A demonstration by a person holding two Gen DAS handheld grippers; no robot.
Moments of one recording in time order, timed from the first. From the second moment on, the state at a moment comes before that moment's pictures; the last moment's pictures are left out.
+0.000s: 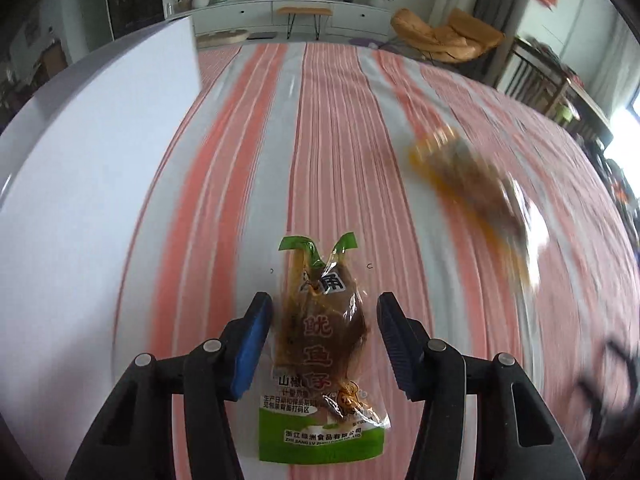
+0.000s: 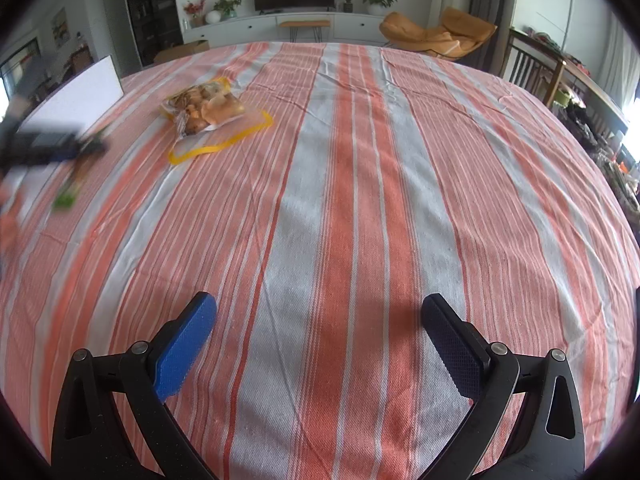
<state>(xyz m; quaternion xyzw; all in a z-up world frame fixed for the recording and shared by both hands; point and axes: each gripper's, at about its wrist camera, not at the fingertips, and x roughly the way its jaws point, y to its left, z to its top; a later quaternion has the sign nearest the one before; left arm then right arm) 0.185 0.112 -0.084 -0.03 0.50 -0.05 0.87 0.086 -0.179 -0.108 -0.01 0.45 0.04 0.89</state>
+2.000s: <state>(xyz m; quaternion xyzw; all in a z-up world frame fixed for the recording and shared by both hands) 0.148 0.115 -0.104 0.00 0.45 0.00 0.89 0.086 -0.178 -0.108 -0.01 0.45 0.04 0.89</state>
